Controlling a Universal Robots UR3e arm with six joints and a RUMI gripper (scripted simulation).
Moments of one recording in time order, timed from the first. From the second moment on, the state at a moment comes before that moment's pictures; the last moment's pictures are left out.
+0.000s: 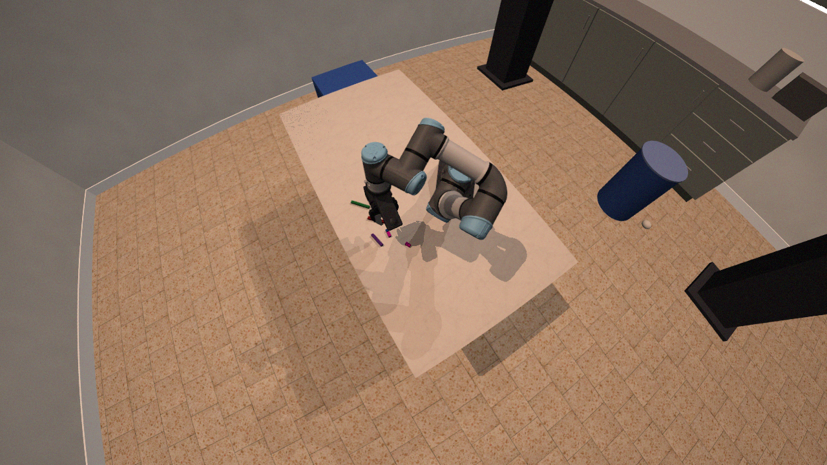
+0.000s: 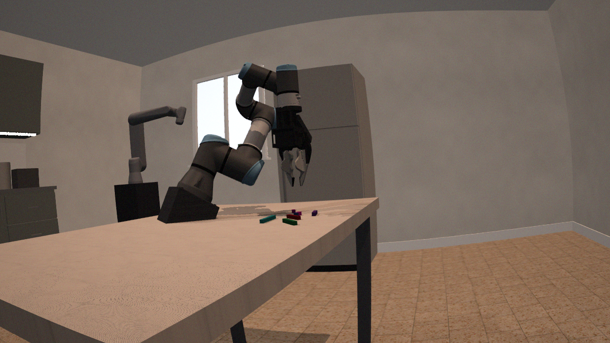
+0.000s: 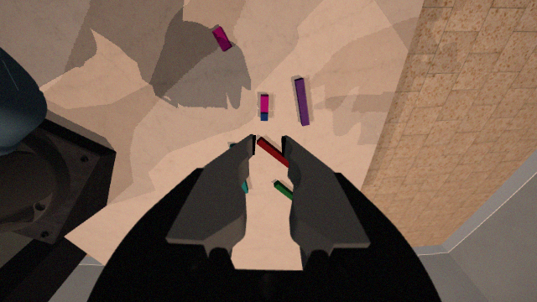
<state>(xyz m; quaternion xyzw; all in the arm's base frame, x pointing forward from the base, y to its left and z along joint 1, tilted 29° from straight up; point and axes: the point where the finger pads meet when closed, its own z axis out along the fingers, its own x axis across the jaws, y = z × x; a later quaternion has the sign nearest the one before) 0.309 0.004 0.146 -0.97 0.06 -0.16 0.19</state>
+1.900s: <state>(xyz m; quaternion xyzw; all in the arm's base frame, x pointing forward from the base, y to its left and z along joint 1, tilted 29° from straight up) 0.311 -0.019 0.137 -0.96 -0.10 -0.18 0.18</state>
